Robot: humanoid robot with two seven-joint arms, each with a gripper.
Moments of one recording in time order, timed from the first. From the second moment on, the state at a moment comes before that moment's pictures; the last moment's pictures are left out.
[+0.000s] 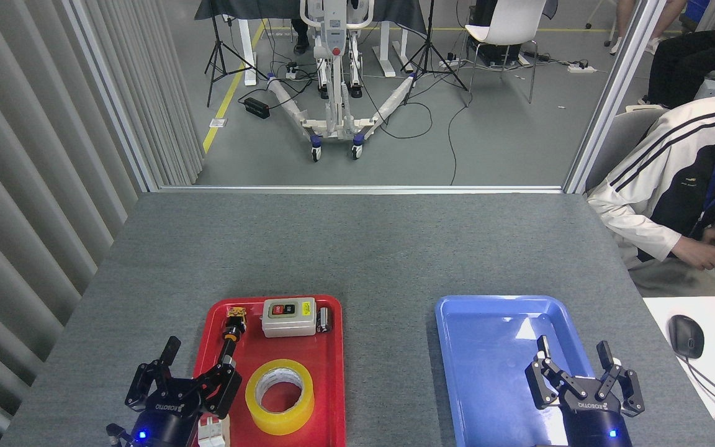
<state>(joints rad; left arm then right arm) 0.10 0.15 -0.06 -1.66 -1.17 -0.10 0.16 0.07 -0.13 -0.04 -1.48 1.28 0.00 -0.24</state>
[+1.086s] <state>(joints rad) 0.08 0.13 -0.05 -1.67 -1.16 -0.06 0.08 0.04 -0.13 -0.04 -1.48 1.29 -0.03 -0.24</state>
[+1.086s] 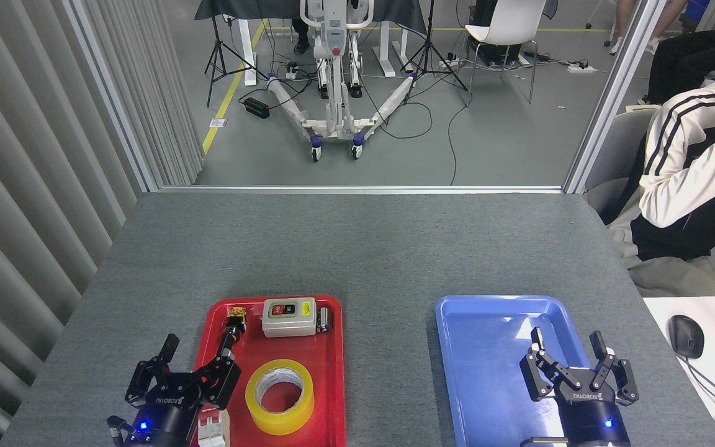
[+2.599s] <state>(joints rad) -0.37 0.13 -0.17 -1.31 -1.18 -0.24 -1.16 0.04 -0.13 -0.04 -1.48 1.29 -0.03 -0.23</state>
